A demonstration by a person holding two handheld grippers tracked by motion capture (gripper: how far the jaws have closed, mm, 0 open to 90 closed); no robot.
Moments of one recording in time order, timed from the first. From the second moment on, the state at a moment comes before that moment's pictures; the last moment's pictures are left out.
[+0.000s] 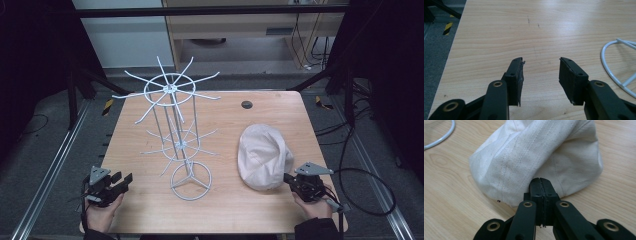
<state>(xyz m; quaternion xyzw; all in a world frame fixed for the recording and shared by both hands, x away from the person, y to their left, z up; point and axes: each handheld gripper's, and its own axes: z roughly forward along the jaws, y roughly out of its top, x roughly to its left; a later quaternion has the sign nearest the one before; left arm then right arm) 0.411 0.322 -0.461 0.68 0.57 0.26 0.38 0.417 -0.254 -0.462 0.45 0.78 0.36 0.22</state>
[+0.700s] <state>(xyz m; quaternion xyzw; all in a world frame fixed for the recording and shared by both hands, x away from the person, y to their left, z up) 0.411 0.321 -0.461 0.69 0.57 0.26 0.37 0.413 -0.223 -0.462 0.42 0.80 0.40 0.18</state>
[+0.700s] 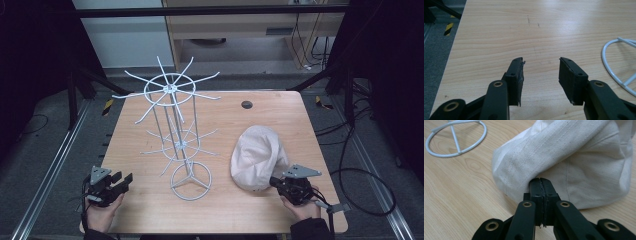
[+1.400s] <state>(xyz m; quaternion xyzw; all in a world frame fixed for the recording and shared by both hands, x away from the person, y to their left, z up) 0.411 0.320 -0.459 0.69 0.57 0.26 0.37 0.413 -0.218 -0.457 0.41 0.79 0.42 0.17</state>
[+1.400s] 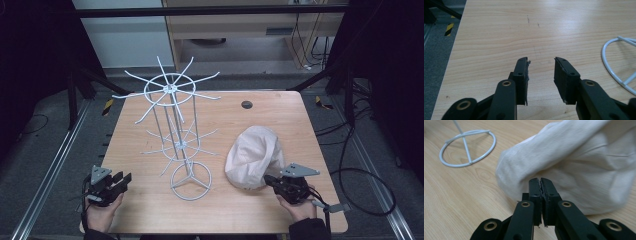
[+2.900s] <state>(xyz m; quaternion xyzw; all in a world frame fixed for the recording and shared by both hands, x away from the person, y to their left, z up) 0.412 0.322 -0.458 0.69 0.57 0.26 0.37 0.552 -0.224 -0.442 0.45 0.76 0.40 0.23</state>
